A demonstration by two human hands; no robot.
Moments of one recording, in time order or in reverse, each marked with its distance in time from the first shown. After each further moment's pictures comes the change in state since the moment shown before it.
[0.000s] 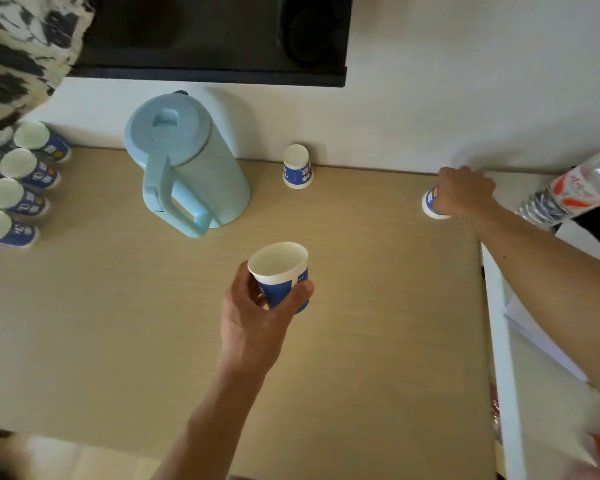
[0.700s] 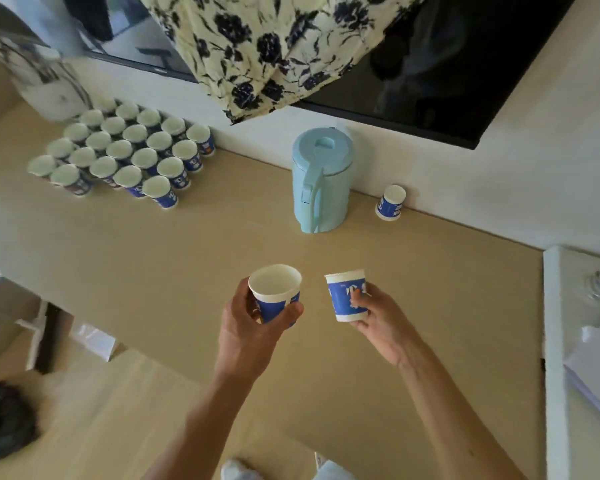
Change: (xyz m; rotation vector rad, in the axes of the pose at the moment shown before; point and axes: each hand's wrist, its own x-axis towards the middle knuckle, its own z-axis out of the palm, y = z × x) left_hand -0.074 -0.029 -0.170 -0.080 0.197 0.097; right_hand -0.314 -0.182 0.031 1.723 -0.805 -0.273
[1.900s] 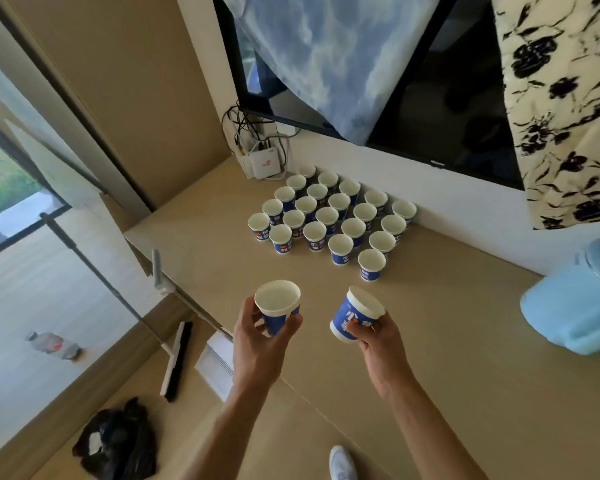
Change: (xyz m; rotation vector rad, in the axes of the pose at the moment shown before) left_hand 0.166 -0.040 -0.427 0.026 0.405 0.031; right_hand 0.157 0.098 0.468 -0.063 -0.086 -0.295
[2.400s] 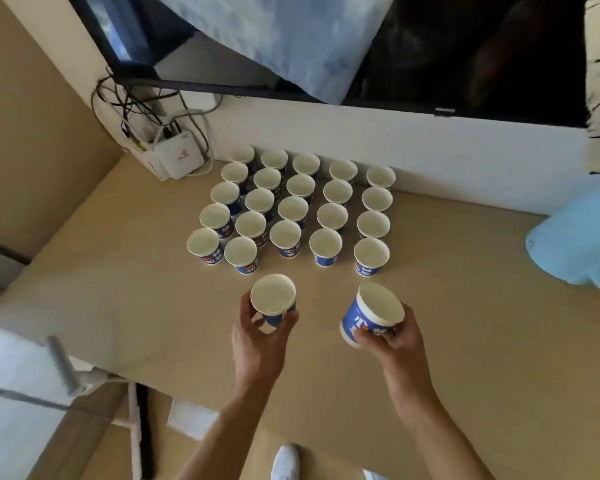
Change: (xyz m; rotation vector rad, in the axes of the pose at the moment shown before) left_hand 0.190 -0.091 0.046 0.071 -0.278 -0.012; right_hand 0.072 0.042 0.058 -0.069 0.430 -0.161
